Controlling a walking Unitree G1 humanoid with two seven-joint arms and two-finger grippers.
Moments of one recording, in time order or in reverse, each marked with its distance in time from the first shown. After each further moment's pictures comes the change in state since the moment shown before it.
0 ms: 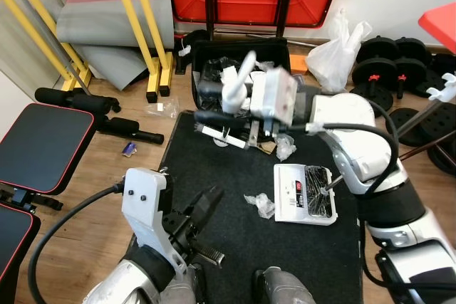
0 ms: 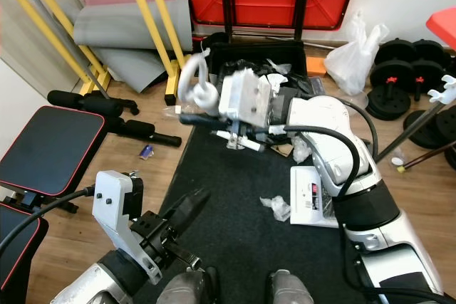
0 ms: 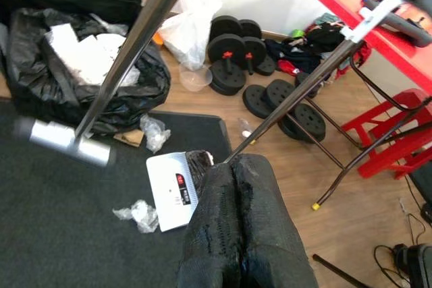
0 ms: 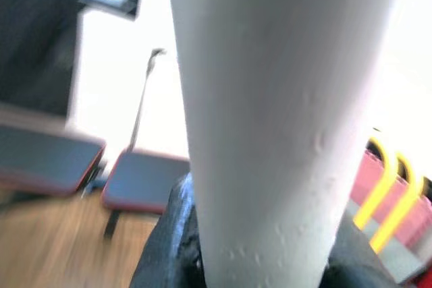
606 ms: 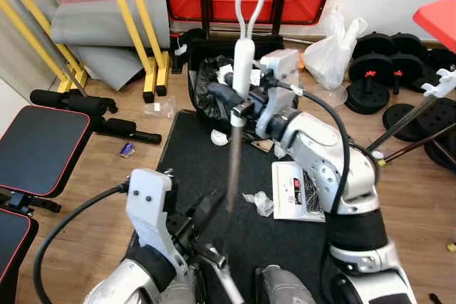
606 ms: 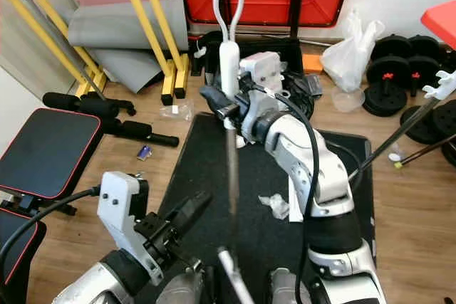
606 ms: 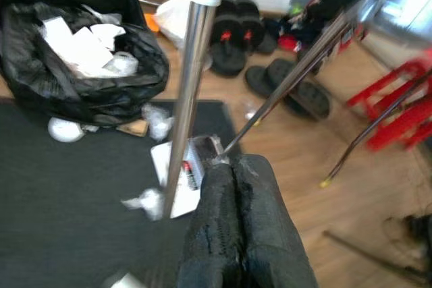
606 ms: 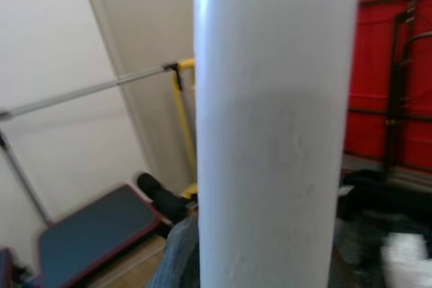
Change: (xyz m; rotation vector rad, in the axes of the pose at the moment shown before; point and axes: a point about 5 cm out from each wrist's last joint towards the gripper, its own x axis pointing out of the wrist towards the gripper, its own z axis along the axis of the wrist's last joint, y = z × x) left arm -0.001 0.000 -0.004 0.123 0.073 -0.030; right arm -0.011 0.009 -0.041 0.435 0.171 -0.509
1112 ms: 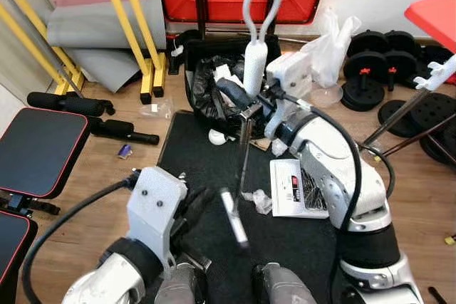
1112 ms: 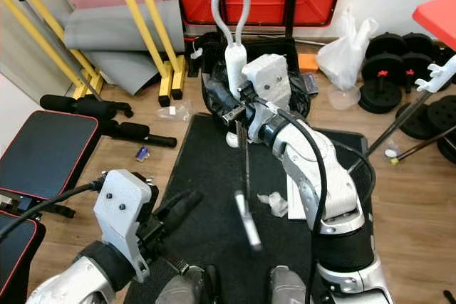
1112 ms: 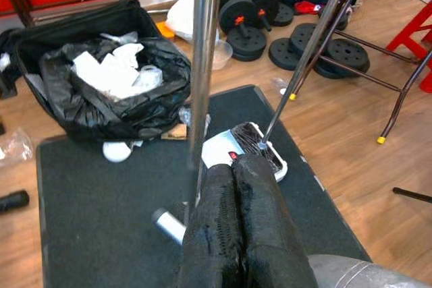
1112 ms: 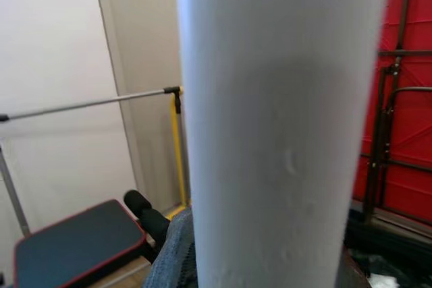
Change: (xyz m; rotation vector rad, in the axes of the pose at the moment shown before) left arm -0.005 0.008 0.015 0.243 0.010 0.021; right arm -0.011 0.010 0.016 -0.055 -0.125 0.032
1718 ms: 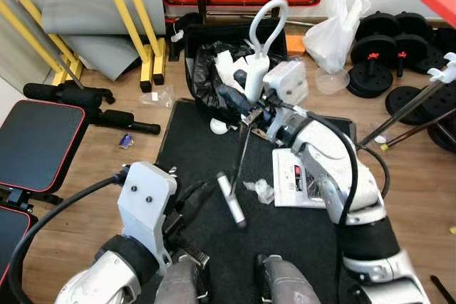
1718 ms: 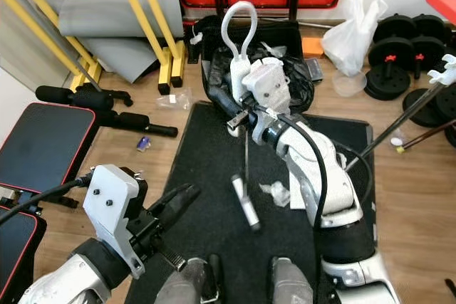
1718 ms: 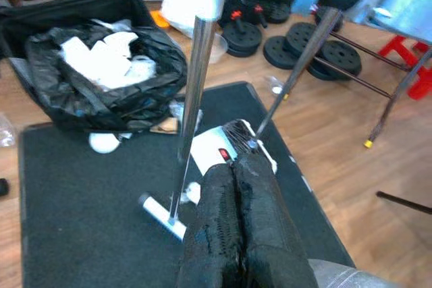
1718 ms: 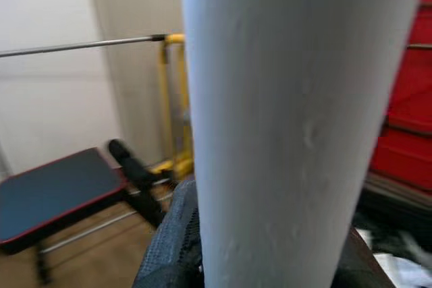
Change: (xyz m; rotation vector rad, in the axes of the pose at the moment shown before) left arm -0.002 0.001 0.004 -0.066 -0.040 -0.020; right arm 0.009 -0.018 -0.012 -0.143 0.008 -0.003
